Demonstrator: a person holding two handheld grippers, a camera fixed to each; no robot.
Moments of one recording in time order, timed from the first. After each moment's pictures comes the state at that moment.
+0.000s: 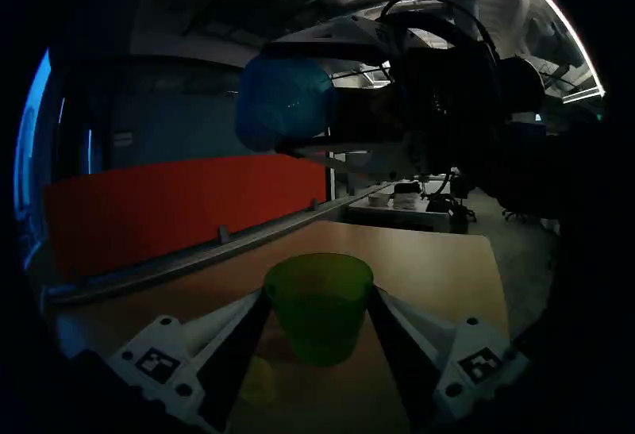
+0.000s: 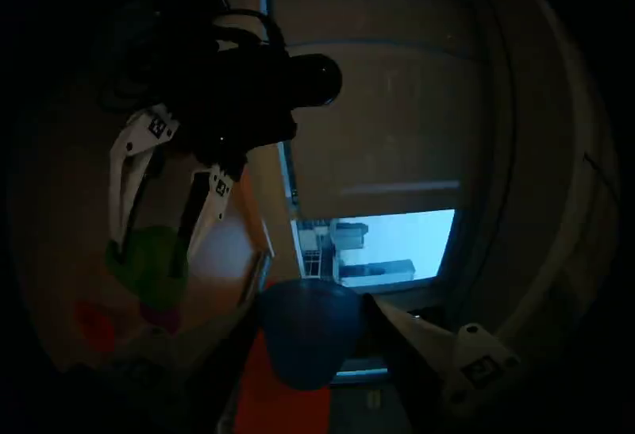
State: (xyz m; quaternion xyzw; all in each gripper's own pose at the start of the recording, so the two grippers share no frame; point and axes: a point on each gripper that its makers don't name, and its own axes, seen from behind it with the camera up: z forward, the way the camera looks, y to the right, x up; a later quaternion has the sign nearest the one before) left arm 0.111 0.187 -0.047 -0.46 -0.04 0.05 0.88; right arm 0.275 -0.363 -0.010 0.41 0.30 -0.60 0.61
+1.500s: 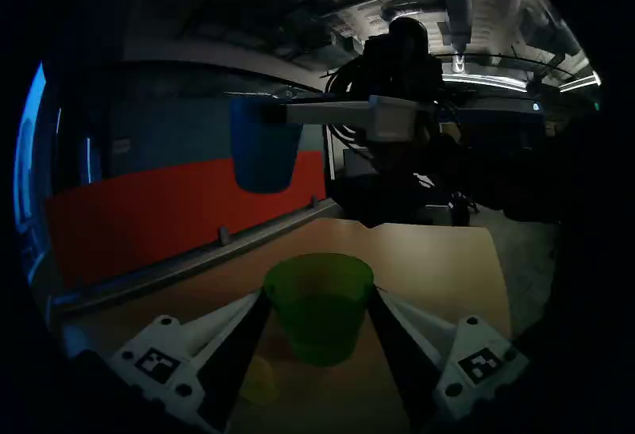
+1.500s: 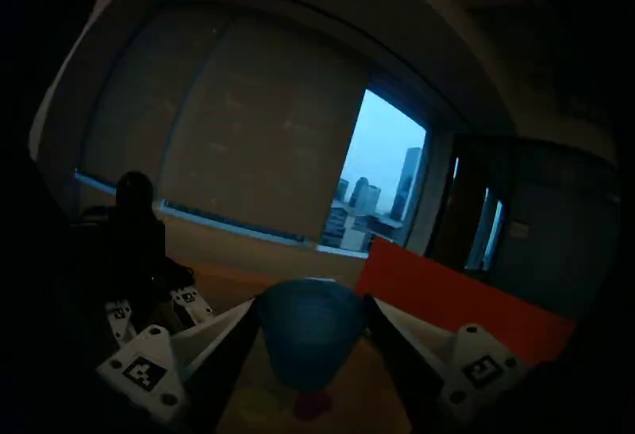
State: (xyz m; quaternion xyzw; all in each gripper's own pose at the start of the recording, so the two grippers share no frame) left arm 0.113 0.189 -0.058 -0.46 -0.04 0.07 0.88; right arm 0.252 -0.332 0.014 0.52 0.06 -0.13 0.84
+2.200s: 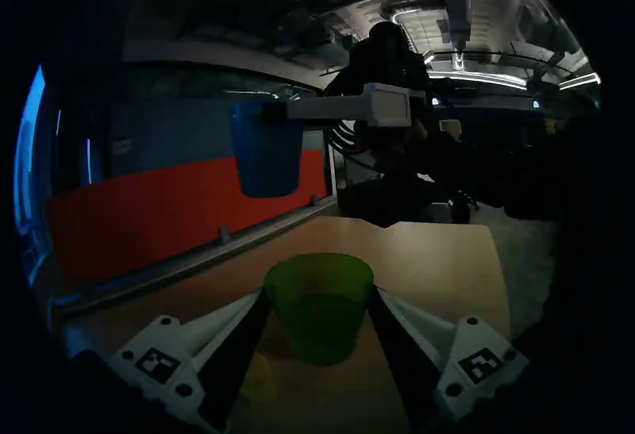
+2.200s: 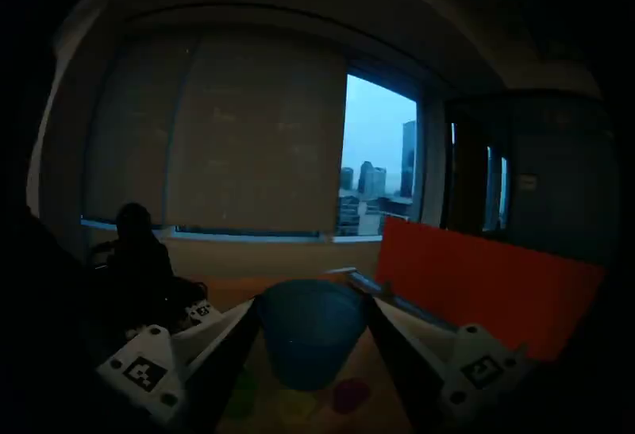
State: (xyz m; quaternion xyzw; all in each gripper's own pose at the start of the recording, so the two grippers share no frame) left arm 0.111 0.187 -0.062 -0.46 -0.04 0.07 0.88; right arm 0.246 -0.333 0.010 0.54 0.00 -0.06 0.84
